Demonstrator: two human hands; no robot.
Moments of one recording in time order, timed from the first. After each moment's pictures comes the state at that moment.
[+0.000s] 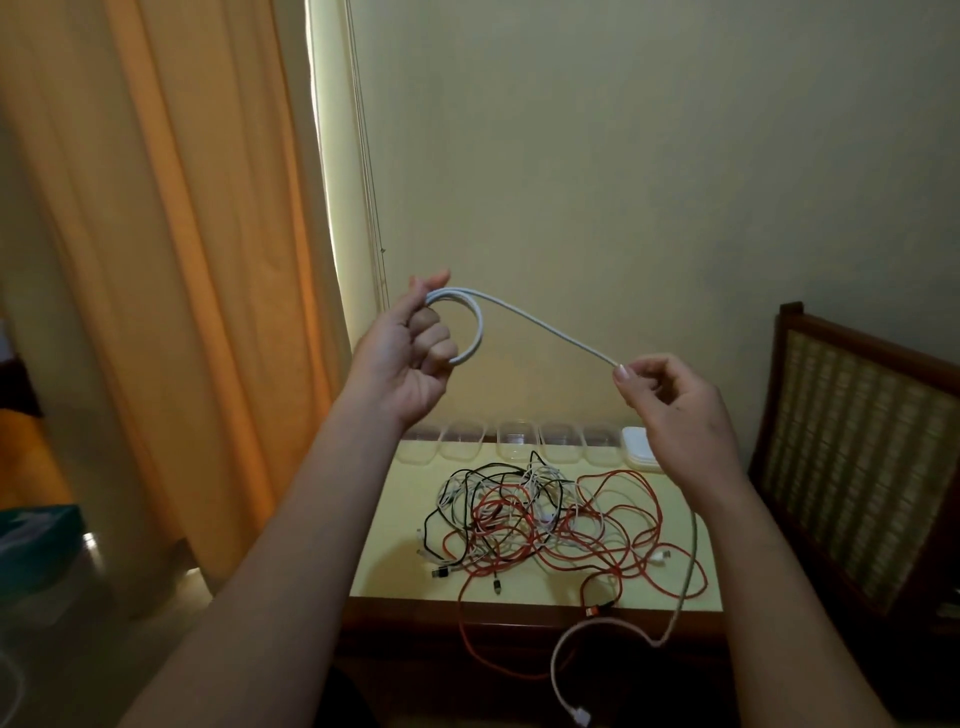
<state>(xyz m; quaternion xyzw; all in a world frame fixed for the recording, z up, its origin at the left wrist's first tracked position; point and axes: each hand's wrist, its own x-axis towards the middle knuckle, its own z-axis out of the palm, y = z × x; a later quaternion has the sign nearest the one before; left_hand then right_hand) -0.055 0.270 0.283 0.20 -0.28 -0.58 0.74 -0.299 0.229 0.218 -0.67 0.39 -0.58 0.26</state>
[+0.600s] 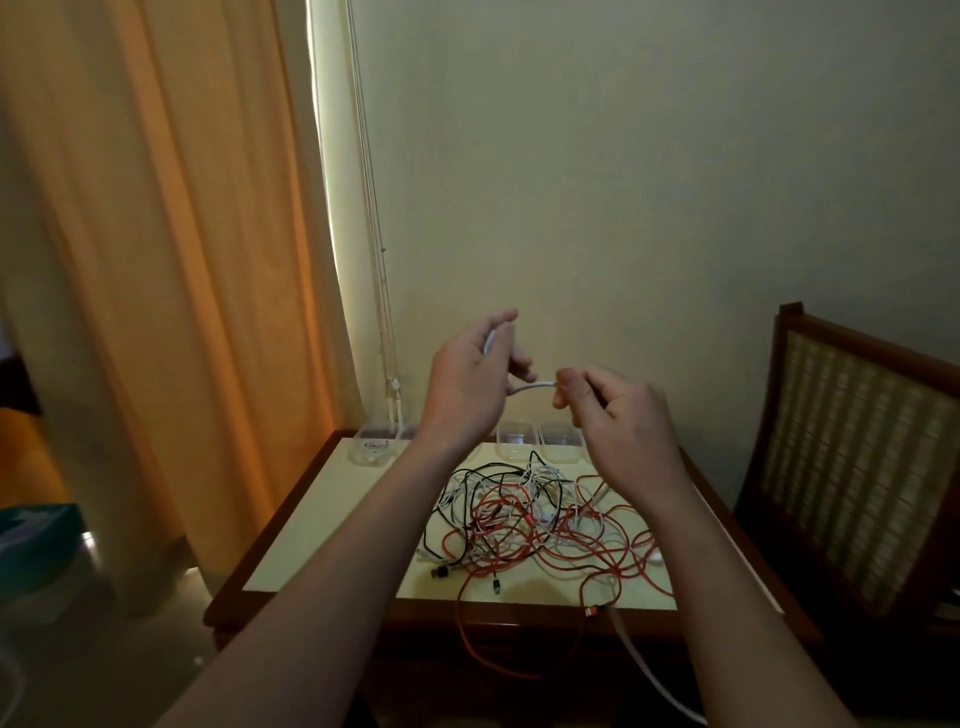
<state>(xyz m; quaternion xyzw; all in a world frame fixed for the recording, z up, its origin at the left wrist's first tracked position) -0.104 0.268 0.249 0.49 -0.56 -0.19 0.64 -0.260 0.243 0.218 -0.75 0.35 -0.53 0.17</state>
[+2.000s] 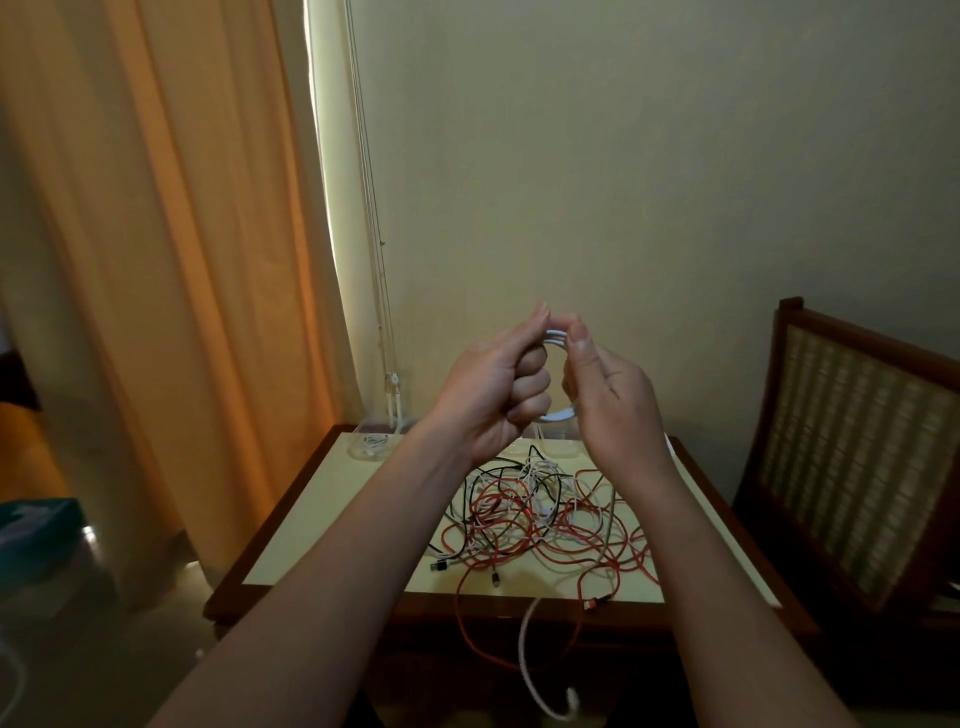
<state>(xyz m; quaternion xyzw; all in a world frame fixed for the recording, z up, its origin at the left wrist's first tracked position) -0.123 0.277 0.259 0.26 -0.44 -0.59 0.62 -0.243 0.257 0.233 -0.71 0.33 -0.57 0.23</state>
